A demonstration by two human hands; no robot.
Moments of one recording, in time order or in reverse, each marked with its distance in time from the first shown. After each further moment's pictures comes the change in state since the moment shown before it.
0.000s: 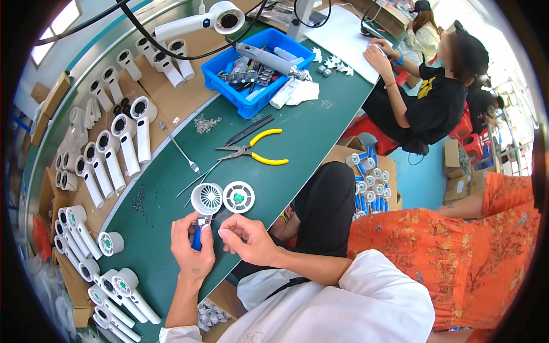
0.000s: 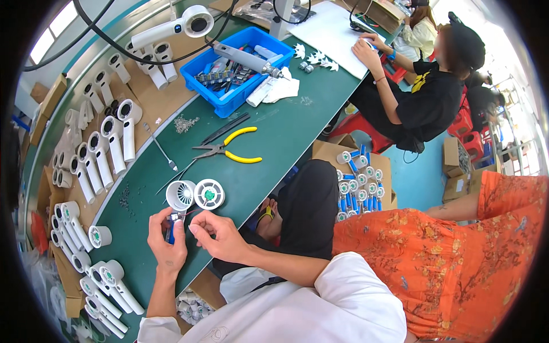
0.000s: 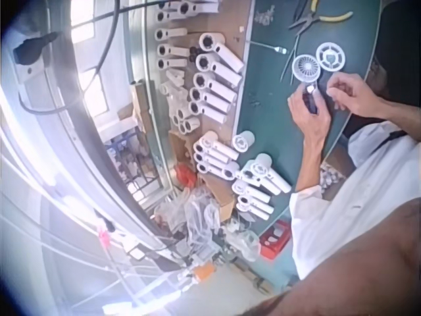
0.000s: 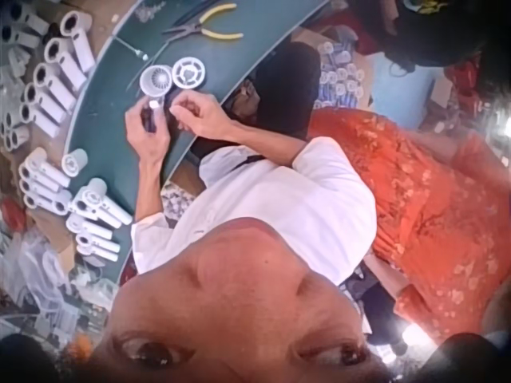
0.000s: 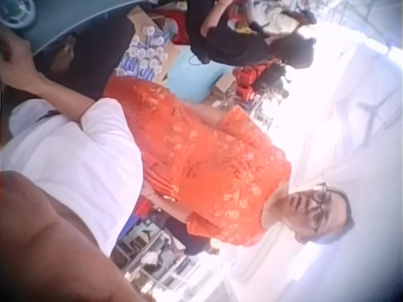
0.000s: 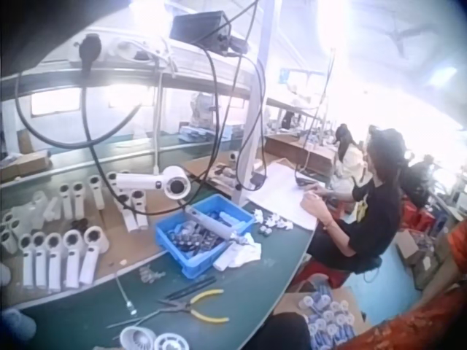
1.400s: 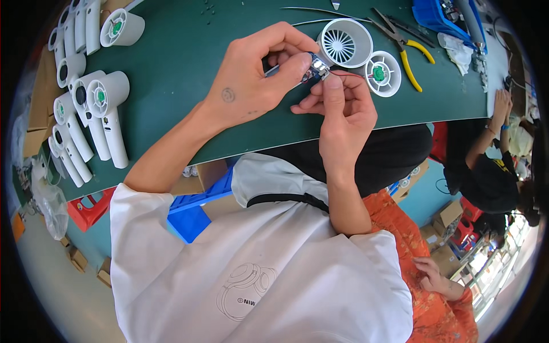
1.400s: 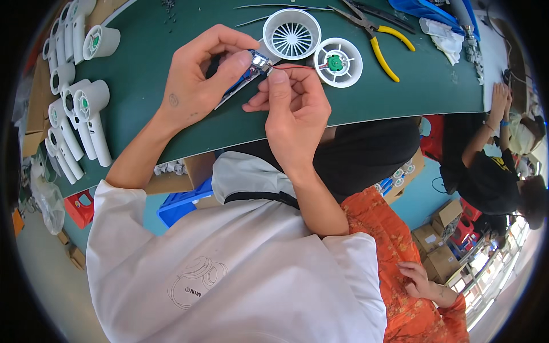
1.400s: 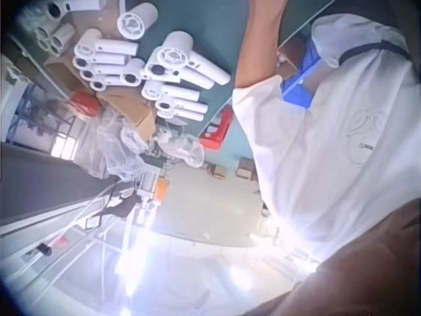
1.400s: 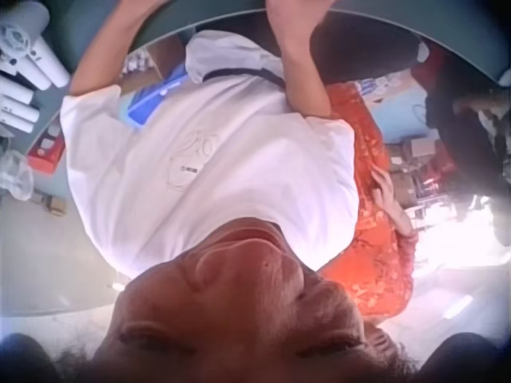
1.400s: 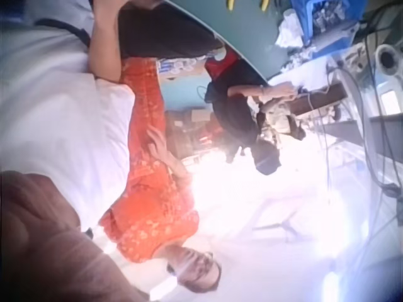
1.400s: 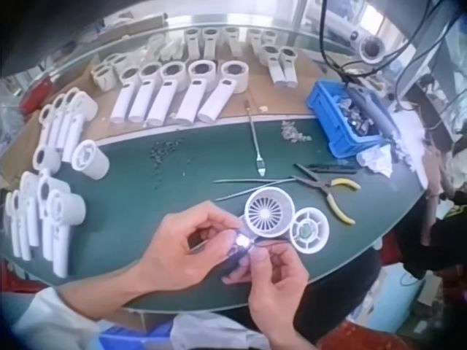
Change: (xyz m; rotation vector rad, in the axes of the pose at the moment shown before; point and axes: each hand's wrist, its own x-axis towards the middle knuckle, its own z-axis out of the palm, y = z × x) left_hand 0.000 -0.024 -0.007 -0.577 -0.144 -0.344; right_hand 0.016 -0.002 0.017 -0.016 0.162 0.078
